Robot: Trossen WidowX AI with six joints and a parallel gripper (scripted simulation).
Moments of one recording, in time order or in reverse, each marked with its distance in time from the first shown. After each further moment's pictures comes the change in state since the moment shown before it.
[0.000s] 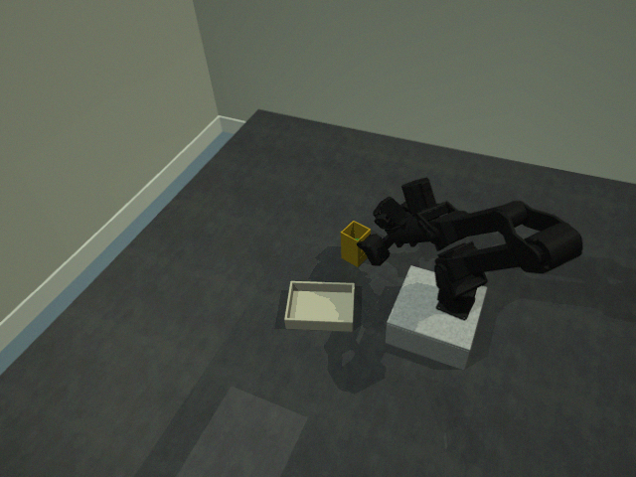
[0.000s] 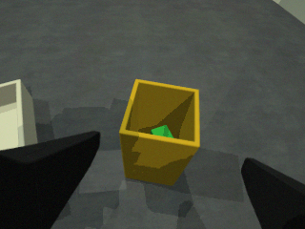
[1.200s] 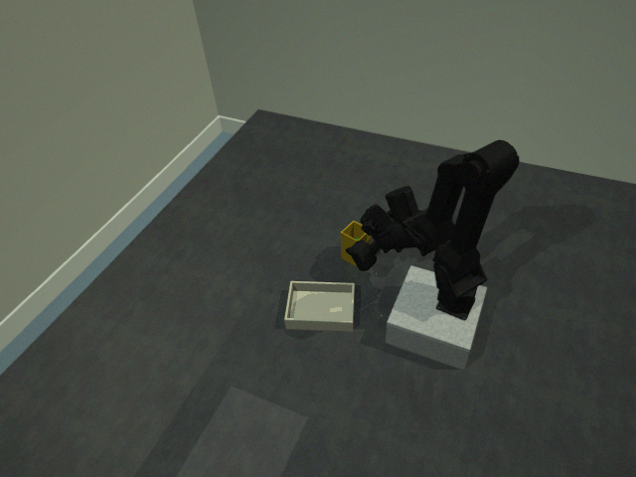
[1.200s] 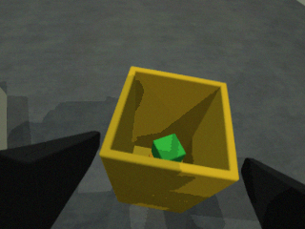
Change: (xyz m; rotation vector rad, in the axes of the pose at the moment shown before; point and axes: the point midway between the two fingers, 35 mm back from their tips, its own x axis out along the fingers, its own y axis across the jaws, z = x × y) arm 0.048 0.004 -0.013 -0.005 0.007 0.005
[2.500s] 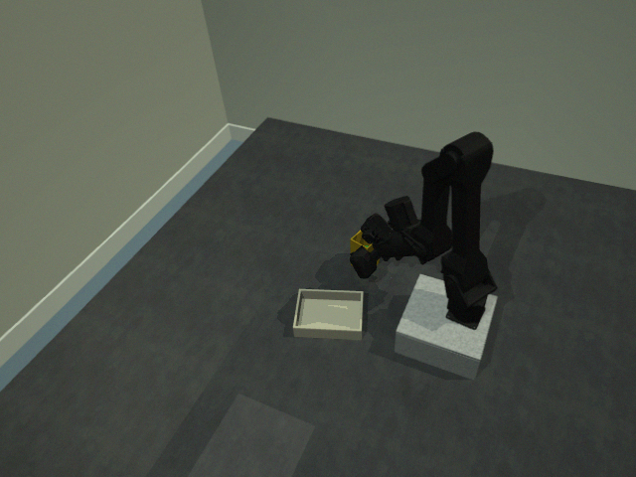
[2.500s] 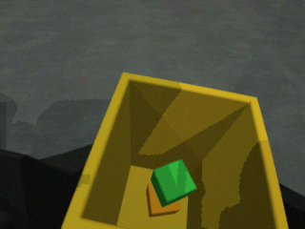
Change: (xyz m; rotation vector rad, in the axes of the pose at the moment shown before) arm 0.030 -0.001 0.001 0.000 -0.006 0.000
